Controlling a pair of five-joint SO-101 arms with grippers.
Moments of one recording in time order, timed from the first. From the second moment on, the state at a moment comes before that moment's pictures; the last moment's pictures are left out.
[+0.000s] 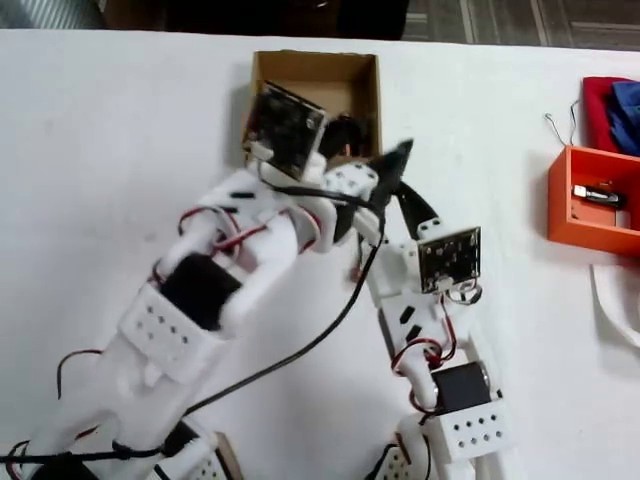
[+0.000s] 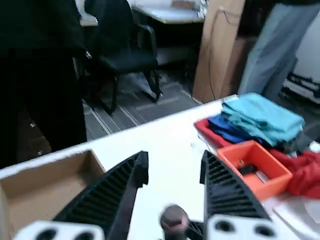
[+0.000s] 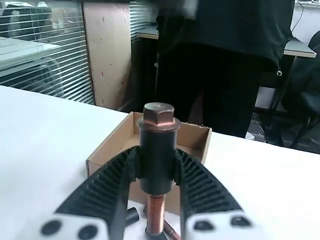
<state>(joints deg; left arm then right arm) 28.9 -36.7 19.6 34.6 8.0 -17.8 -80.0 78.9 12.8 4.8</state>
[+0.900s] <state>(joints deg) -14.5 -68.0 47.3 69.3 -14.5 -12.0 -1.2 -14.6 54.1 -8.5</state>
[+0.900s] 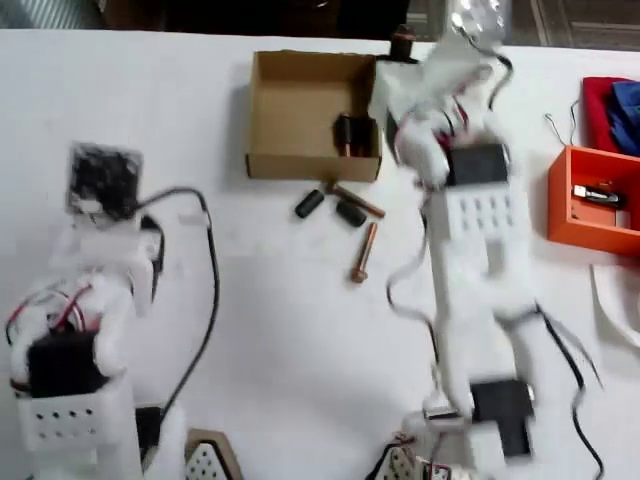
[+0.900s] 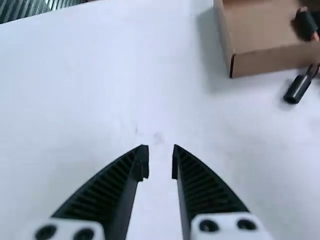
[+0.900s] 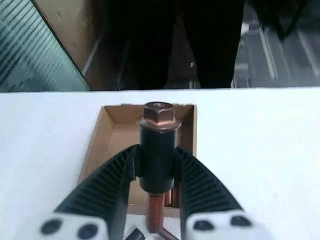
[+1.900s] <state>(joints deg) -18.9 -100.5 96.0 55.0 -16.2 -16.0 66.9 -76.8 59.6 -8.7</state>
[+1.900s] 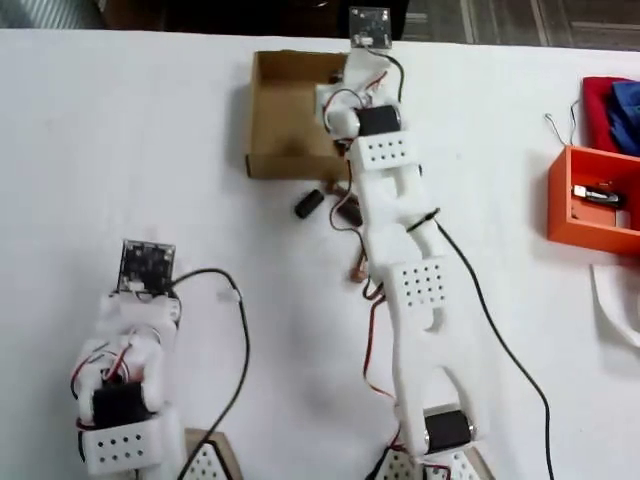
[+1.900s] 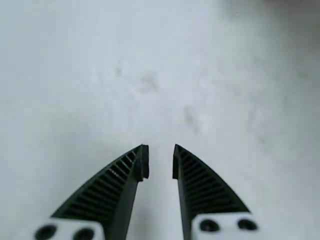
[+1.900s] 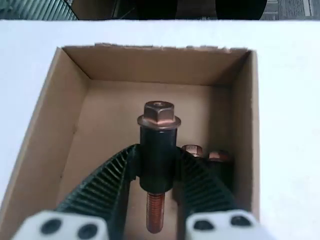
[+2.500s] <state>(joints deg) -18.9 -100.5 96.0 55.1 -16.2 -17.8 70.5 -76.8 56.4 -8.7</state>
